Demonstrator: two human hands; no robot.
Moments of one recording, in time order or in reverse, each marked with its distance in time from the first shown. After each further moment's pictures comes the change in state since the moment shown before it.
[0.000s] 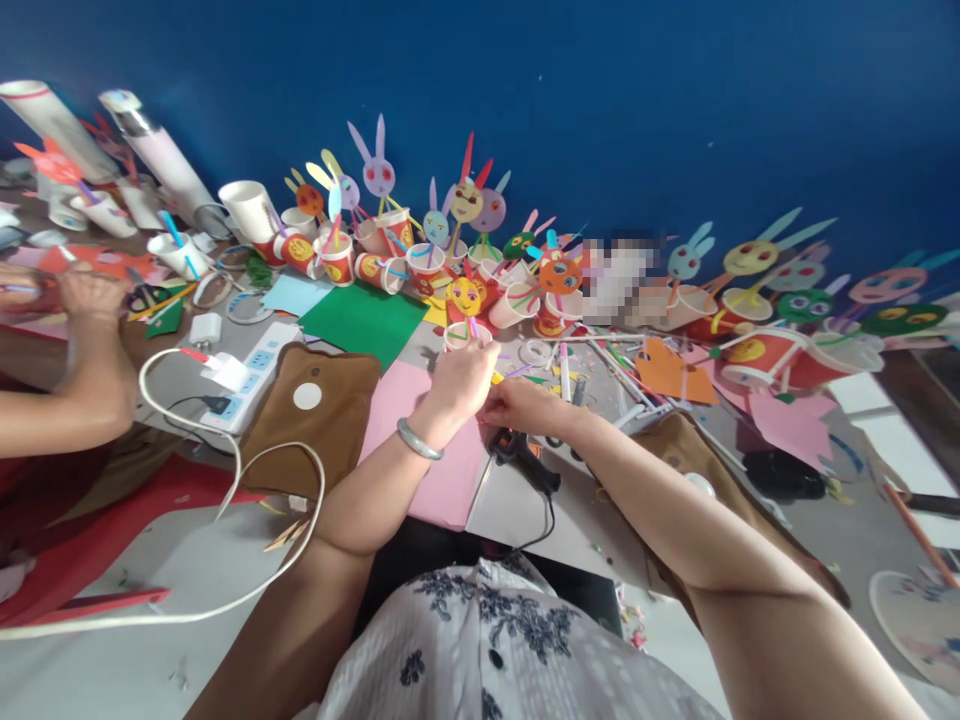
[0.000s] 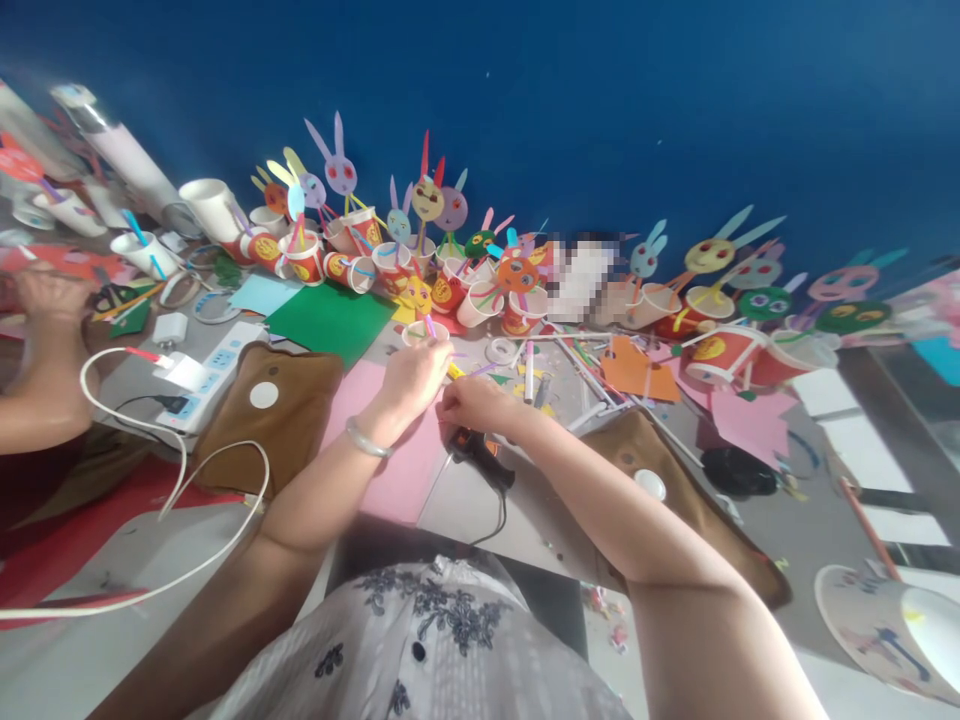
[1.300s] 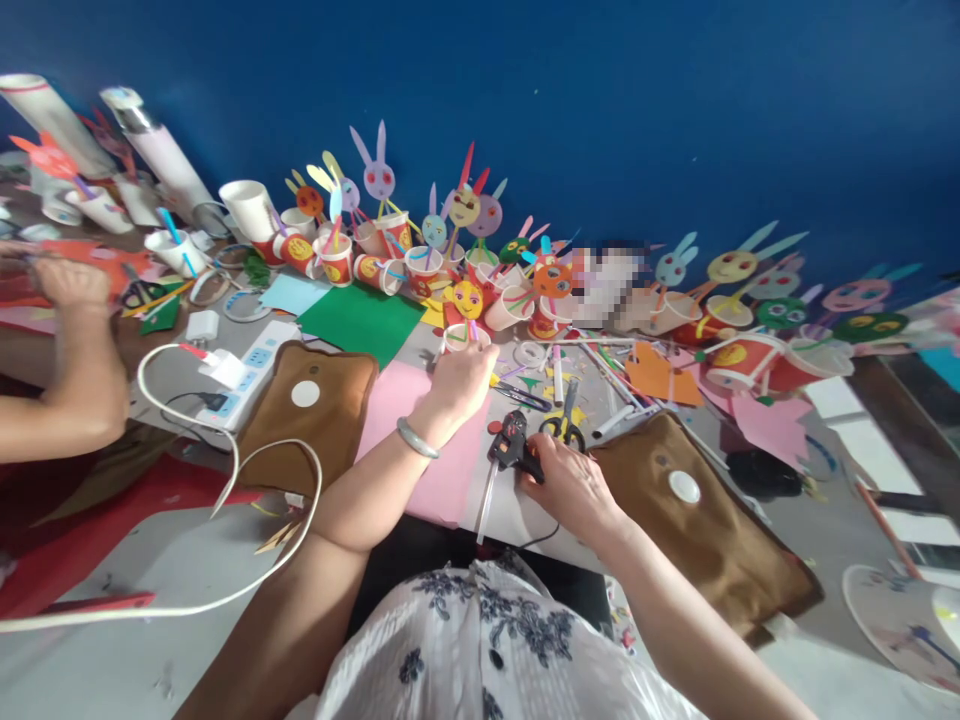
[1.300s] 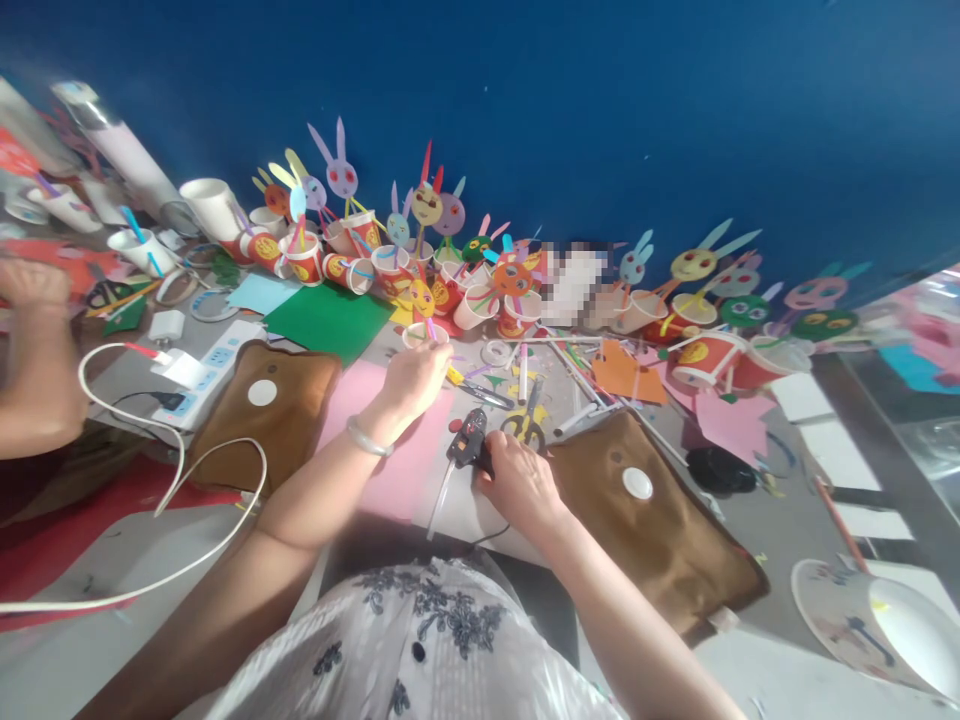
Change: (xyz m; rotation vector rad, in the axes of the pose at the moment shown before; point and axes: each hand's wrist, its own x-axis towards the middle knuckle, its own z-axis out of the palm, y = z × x) left_hand -0.003 0.002 0.001 -0.035 0.014 0.044; right_hand -0.090 0.011 0.083 -0.144 0.299 0.317
